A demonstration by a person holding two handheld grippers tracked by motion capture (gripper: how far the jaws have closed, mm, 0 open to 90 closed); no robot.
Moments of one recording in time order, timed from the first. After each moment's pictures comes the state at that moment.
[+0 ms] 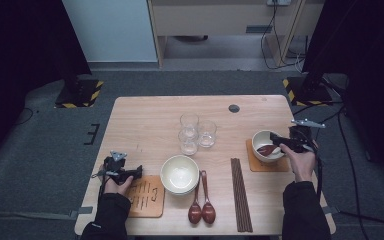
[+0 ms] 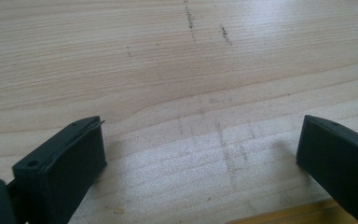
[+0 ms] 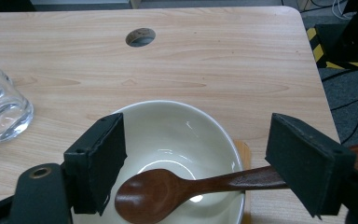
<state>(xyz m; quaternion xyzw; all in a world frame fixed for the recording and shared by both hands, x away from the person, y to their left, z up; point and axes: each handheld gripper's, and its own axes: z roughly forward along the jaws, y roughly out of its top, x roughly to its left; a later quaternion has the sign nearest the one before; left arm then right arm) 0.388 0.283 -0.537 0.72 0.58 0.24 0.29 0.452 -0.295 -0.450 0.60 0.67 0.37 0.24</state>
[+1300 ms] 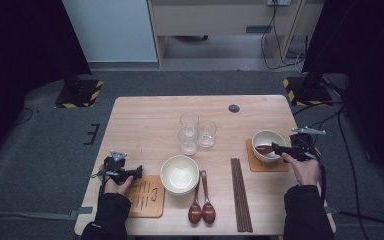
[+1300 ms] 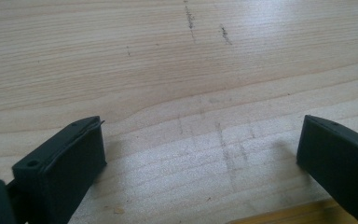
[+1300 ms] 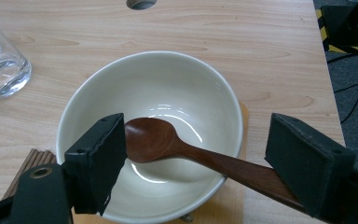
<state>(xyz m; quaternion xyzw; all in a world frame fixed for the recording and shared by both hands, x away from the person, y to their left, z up) 0.389 0.283 -0.537 0.72 0.58 0.24 0.29 0.428 -0.298 -0.456 0.59 0.70 0.33 0.23</state>
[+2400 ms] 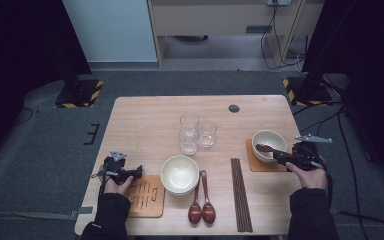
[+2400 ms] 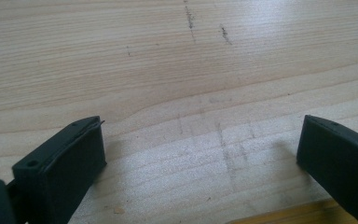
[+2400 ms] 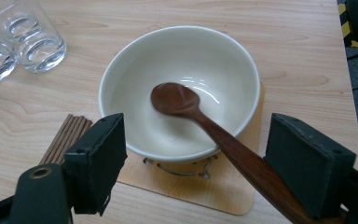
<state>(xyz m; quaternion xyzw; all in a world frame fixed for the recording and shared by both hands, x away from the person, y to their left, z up) 0.388 0.283 -0.537 0.72 0.58 0.24 0.29 0.396 -0.300 -0.449 0.57 0.71 0.35 0.20</state>
